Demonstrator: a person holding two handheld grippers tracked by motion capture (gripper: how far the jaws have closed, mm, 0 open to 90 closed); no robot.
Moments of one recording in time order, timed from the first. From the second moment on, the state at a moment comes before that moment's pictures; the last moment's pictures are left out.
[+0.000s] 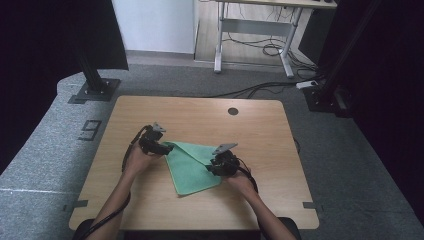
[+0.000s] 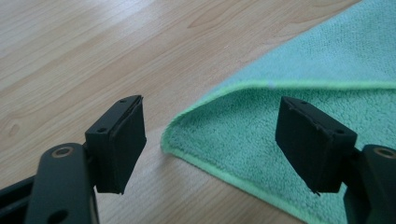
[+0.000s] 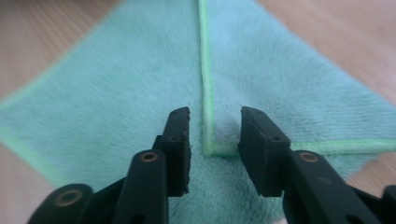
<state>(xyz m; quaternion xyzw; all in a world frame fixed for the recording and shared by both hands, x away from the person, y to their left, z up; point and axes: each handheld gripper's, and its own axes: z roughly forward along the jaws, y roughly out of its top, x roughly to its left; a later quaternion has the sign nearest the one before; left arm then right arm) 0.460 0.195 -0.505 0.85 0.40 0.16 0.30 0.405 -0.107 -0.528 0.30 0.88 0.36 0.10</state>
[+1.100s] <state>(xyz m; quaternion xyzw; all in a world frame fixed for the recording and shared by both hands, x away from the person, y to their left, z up) 0.424 0.200 -0.543 0.84 0.41 0.15 0.32 0.445 -0.146 -0.486 0.38 0.83 0.37 0.14</state>
